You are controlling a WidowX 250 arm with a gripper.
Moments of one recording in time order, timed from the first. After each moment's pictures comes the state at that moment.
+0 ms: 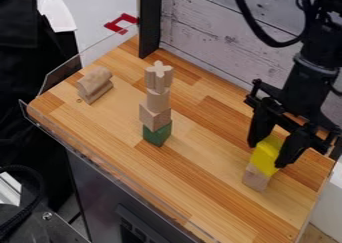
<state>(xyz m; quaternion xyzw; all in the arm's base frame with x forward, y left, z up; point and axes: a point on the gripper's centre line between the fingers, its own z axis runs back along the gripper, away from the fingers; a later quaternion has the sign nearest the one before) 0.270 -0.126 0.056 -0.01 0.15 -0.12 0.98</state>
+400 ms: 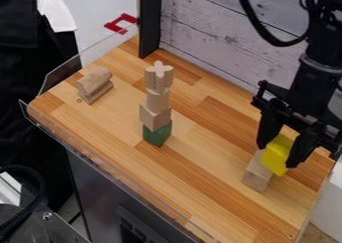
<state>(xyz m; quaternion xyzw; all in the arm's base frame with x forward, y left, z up) 0.277 -0.130 0.053 -0.03 0.12 -0.08 0.99</state>
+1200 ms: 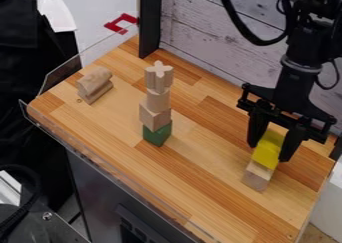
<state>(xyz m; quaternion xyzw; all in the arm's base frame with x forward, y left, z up) 0.287 -0.114 0.043 -0.04 0.10 0.02 0.99</state>
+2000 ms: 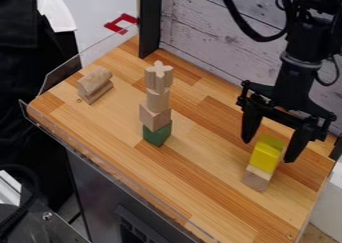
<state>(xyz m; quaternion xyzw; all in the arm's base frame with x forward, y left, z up) 0.286 -0.112 0.045 -0.04 0.12 0.01 0.99</state>
